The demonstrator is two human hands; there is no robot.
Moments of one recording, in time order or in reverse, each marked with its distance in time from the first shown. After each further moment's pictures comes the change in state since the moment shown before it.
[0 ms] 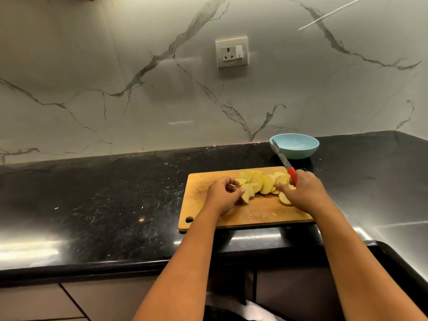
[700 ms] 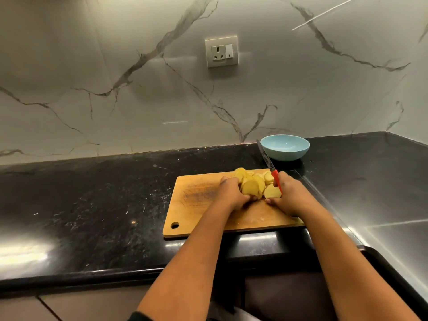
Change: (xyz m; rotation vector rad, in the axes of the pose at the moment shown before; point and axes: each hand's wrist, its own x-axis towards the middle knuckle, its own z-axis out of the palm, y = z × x) left_hand 0.030 0.022 0.045 0.453 -0.073 0.002; right_hand 0.014 0.008 0.003 -0.016 -0.166 -0.116
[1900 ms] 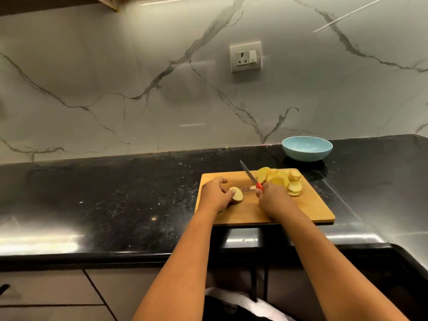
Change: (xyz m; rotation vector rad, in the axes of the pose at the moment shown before) left_hand -0.045 -0.073 -0.056 -0.230 0.219 -0.071; right_hand -0.013 -0.083 0.052 0.046 -0.027 0.087
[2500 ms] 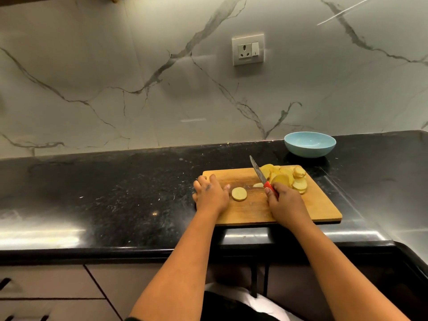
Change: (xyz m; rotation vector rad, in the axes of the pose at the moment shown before) left_hand -0.002 -0.008 0.008 0.438 0.031 -0.092; right_hand -0.022 0.033 0.006 0.234 0.199 -0.150
